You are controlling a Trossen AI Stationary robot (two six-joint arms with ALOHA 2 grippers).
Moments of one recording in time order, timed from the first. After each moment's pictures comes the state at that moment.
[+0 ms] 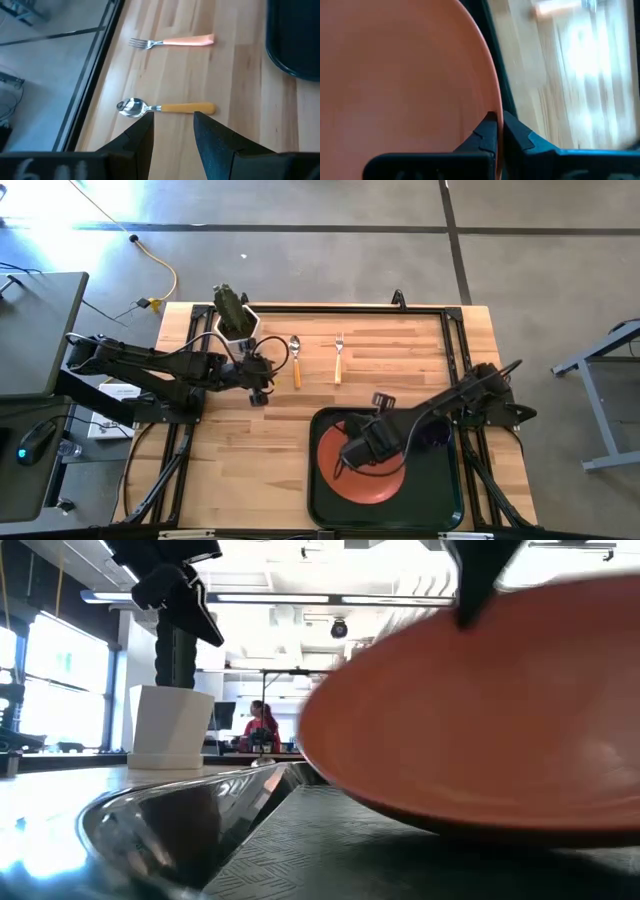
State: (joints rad) left arm -0.09 1.11 0.84 -0.57 -0.54 0.06; right arm 0.45 1.91 1.70 -1.44 0.40 0.75
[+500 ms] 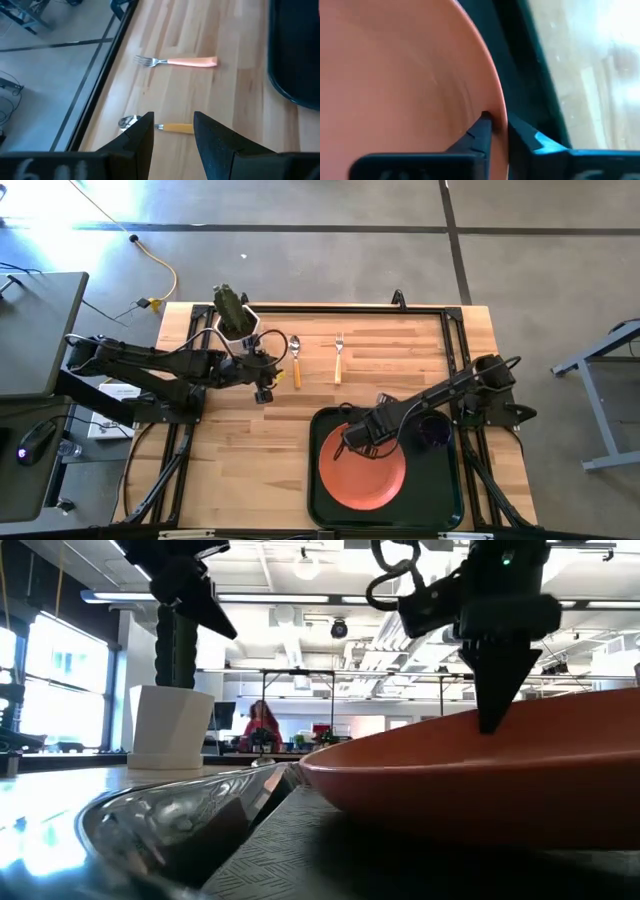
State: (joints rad) left arm -0.05 1.12 0.84 -0.46 -0.52 0.09; right arm 0.35 1.85 1.33 -1.08 0.23 0.76
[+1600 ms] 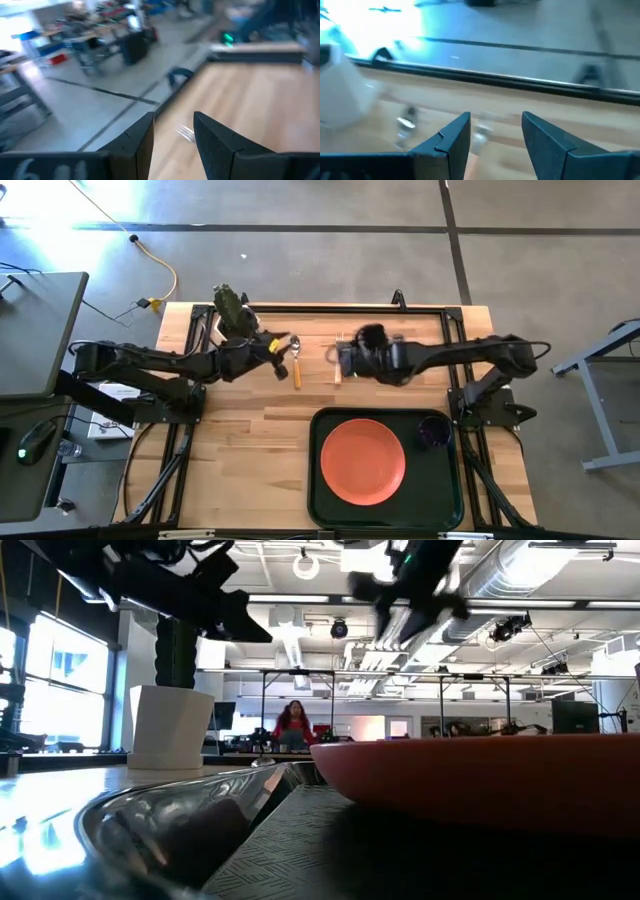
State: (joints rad) left arm 0.17 1.19 0.50 0.54 -0.50 0.18; right arm -0.03 1.63 1.30 -0.66 0.93 1.04
